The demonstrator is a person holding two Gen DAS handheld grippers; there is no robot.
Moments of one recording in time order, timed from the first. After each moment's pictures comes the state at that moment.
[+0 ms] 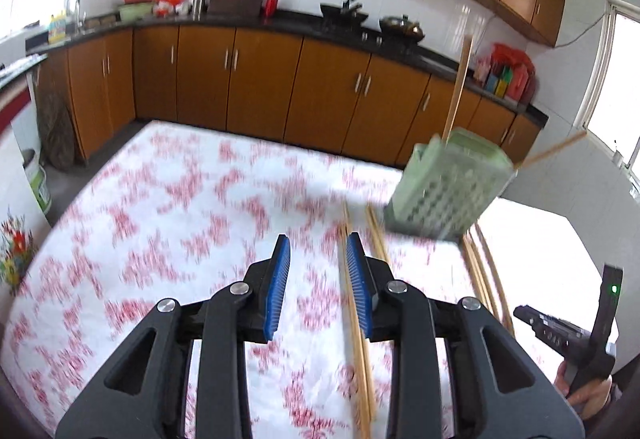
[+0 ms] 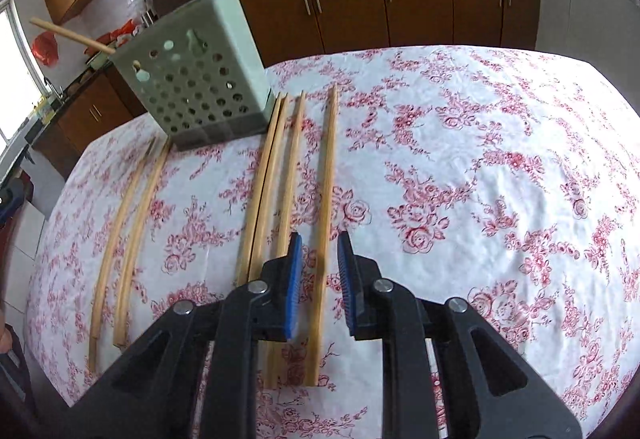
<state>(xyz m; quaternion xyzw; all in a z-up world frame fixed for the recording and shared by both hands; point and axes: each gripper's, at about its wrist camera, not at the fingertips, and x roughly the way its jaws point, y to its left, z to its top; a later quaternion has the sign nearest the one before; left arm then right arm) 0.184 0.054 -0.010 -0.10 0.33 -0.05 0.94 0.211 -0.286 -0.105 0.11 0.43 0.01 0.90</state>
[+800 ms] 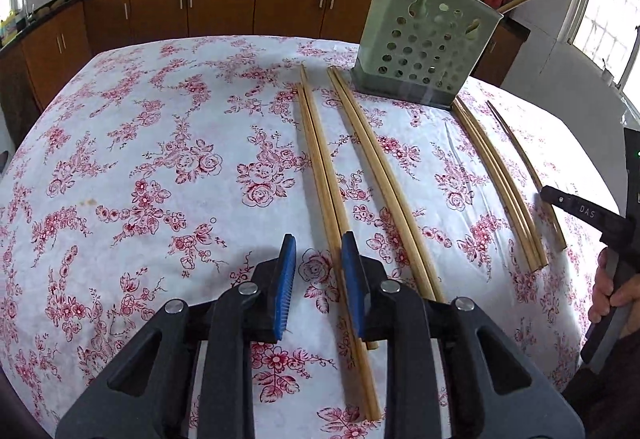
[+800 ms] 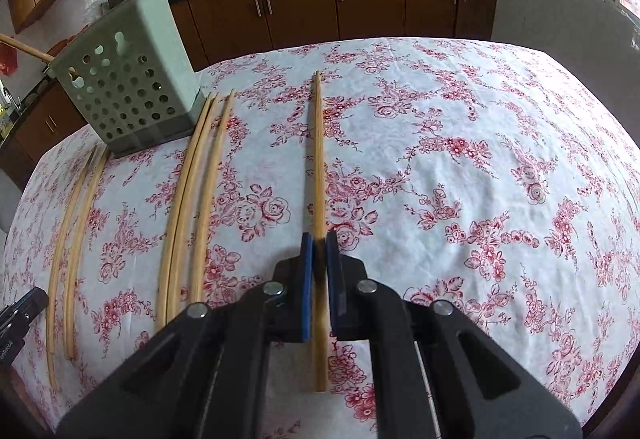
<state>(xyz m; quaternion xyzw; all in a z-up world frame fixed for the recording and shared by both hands) 0.166 0.004 -0.096 -0.02 0.43 -0.11 0.90 0.200 -0.320 -0.107 0.10 0.43 -0.08 0.89</state>
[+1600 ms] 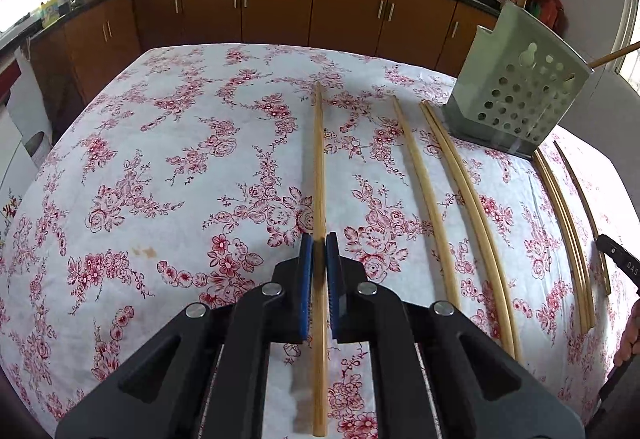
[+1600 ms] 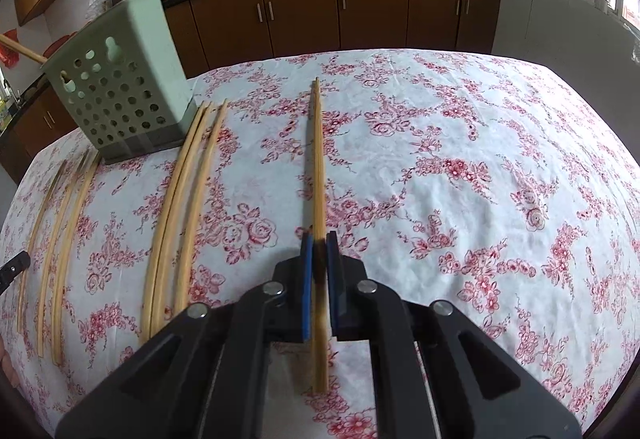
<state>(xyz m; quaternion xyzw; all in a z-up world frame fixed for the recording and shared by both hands) 0.218 0.053 -0.095 -0.05 0.43 -0.02 0.90 0.221 -0.326 -0.110 0.08 0.42 -0.08 0.90</state>
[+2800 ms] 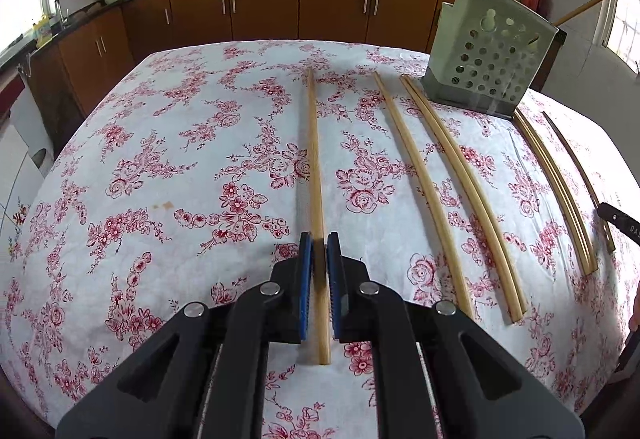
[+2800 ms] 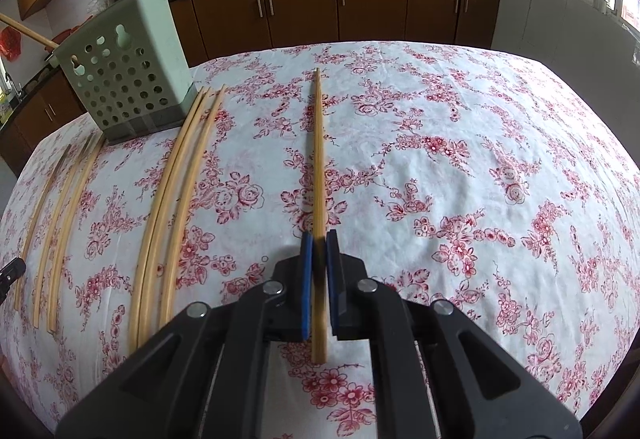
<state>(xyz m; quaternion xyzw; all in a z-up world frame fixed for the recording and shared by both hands) 0.173 0.044 -0.095 0.00 0.42 -0.03 0.90 0.190 -0.327 -0.112 0.08 0.43 -0.08 0.90</state>
